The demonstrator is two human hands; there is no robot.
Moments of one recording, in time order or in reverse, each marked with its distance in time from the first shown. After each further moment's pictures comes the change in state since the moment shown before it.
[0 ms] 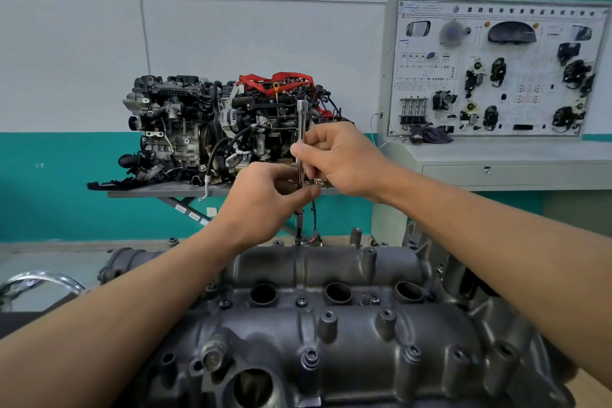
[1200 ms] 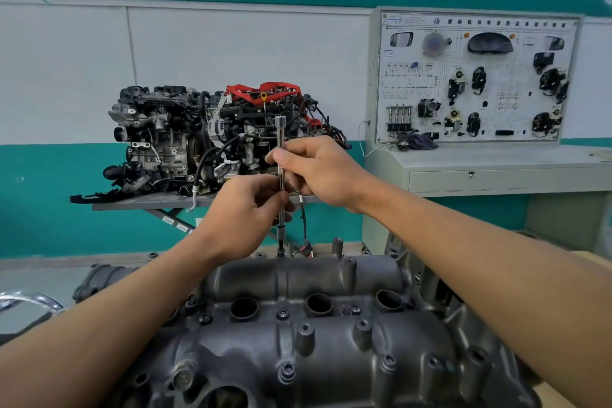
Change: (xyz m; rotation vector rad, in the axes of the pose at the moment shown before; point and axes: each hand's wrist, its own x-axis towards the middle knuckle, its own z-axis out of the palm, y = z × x) left_hand 0.002 -0.004 -0.001 0.027 -0.007 0.064; right_hand -0.002 0.002 -0.003 0.089 -0.018 0.005
